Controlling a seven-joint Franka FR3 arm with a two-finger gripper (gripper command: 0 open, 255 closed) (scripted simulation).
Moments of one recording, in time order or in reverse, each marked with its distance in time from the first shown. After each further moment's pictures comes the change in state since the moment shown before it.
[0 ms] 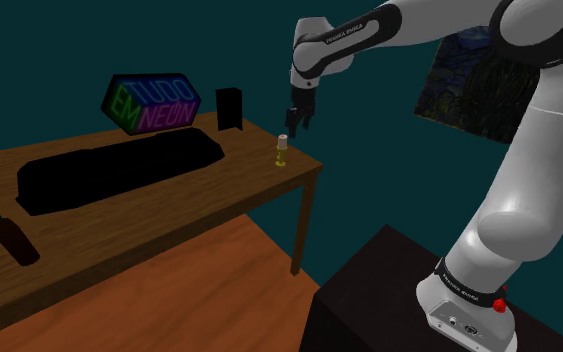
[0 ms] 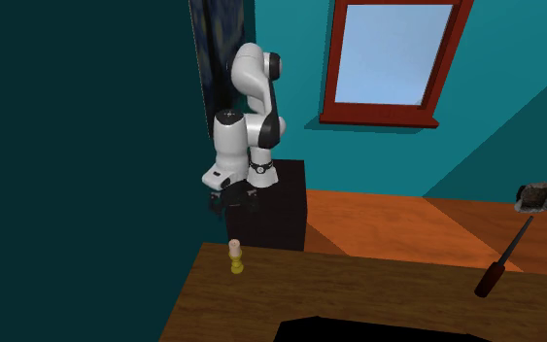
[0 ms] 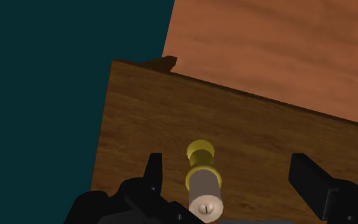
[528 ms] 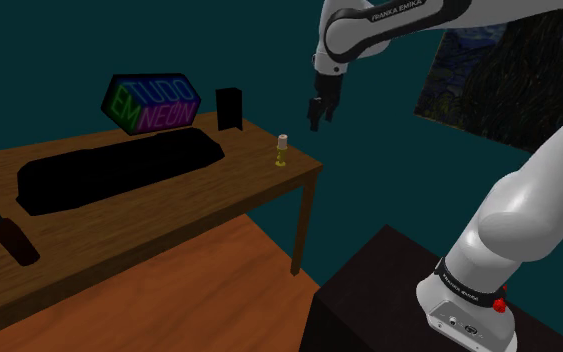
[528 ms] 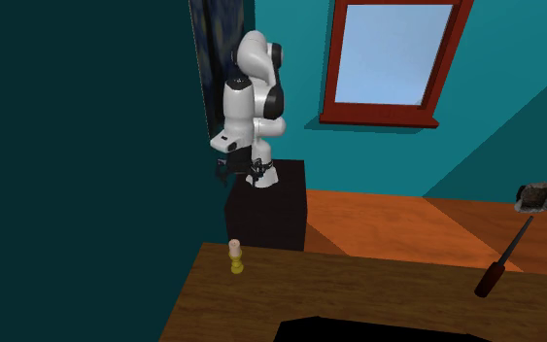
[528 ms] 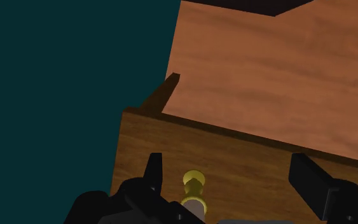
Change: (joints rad) arm 0.004 -0.314 0.009 -0.227 -0.033 -0.077 0.058
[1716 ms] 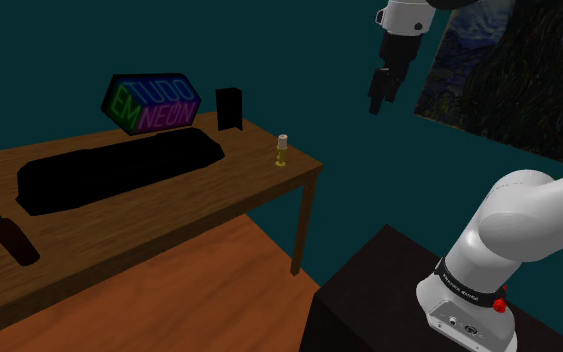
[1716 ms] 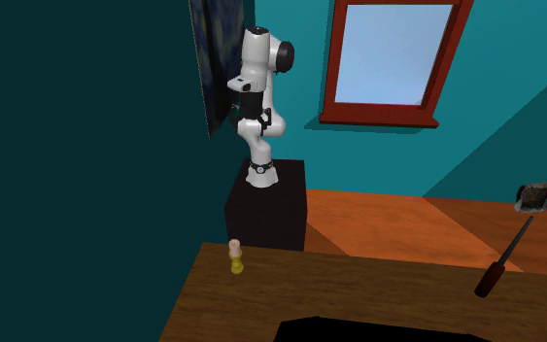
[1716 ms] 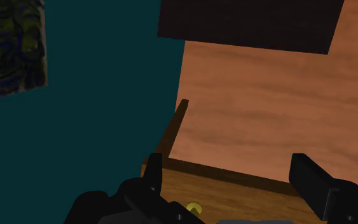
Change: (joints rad) arm 0.003 -0.565 0.060 -0.185 -0.017 -0.365 0.094
